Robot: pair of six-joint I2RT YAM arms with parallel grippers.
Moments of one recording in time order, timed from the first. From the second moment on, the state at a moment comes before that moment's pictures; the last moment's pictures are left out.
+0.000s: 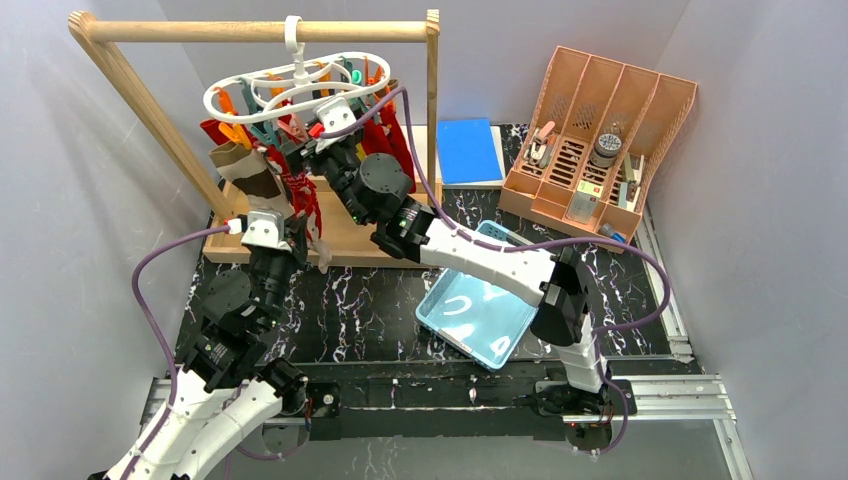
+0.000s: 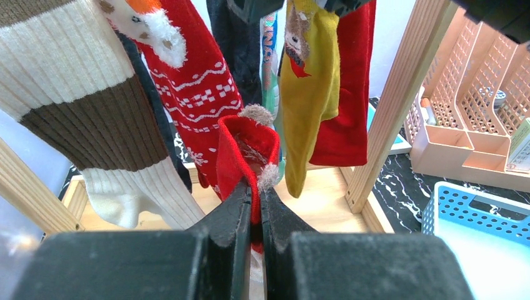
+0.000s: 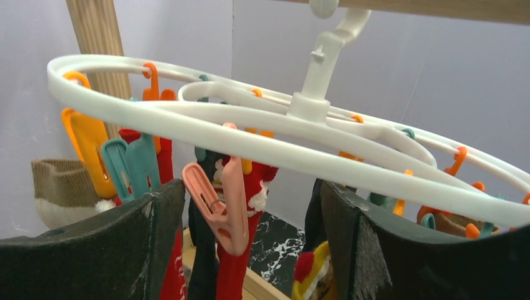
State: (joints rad) left arm -0.62 0.45 0.75 -0.17 -0.43 0.07; right arm 1.18 2.03 2.05 0.43 0.45 -0.27
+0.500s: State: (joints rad) left arm -0.62 0.44 0.75 -0.17 -0.43 0.07; right arm 1.19 2.11 2.17 0.40 0.48 -0.27
